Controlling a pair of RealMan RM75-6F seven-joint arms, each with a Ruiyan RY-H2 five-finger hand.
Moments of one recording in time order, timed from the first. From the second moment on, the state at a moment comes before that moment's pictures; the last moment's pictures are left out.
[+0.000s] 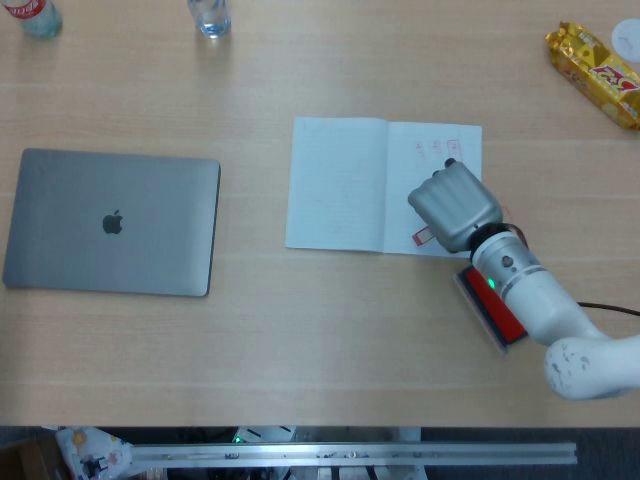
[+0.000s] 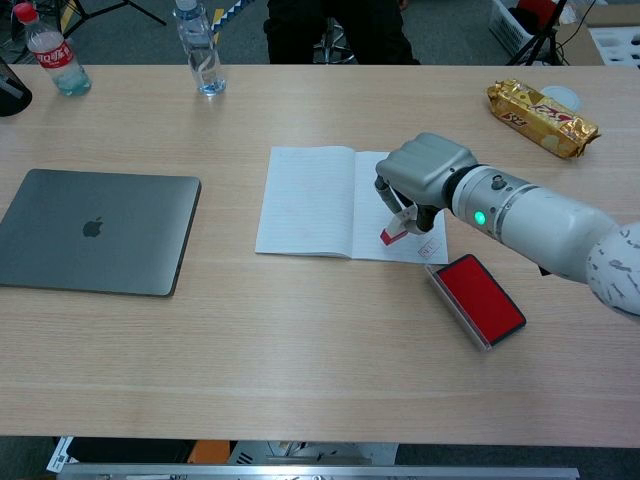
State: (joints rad) left arm 0.04 -1.06 0.01 -1.68 1.47 1.52 0.01; right arm 0.97 -1.53 0.04 -1.76 -0.56 0.99 -1.08
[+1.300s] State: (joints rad) left arm 0.05 -1.06 0.01 -1.65 1.45 1.51 -0.01; right arm 1.06 -1.67 -0.05 -1.62 -0.49 1.04 -1.11
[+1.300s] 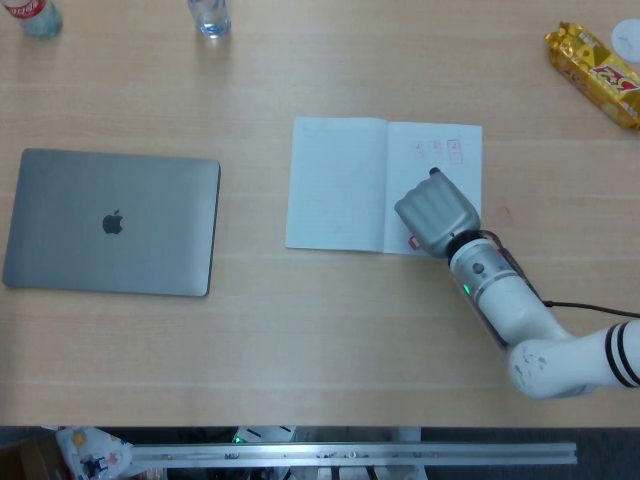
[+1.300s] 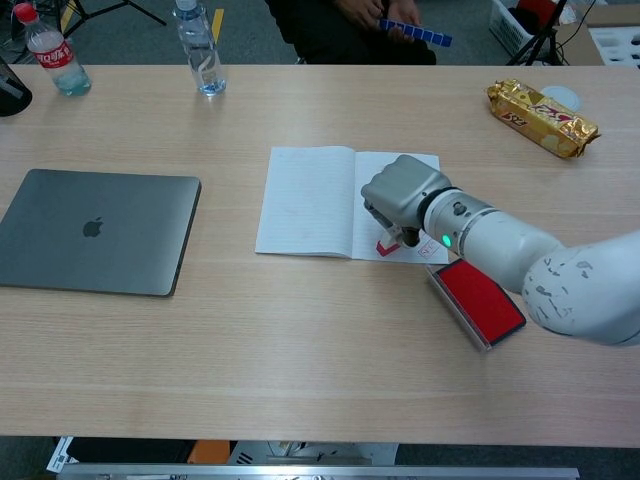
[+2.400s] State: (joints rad) left arm 0.05 -1.05 0.01 -1.67 1.46 1.51 -0.01; right arm 1.04 -1.54 -0.01 -1.74 -0.51 1.08 -1.03
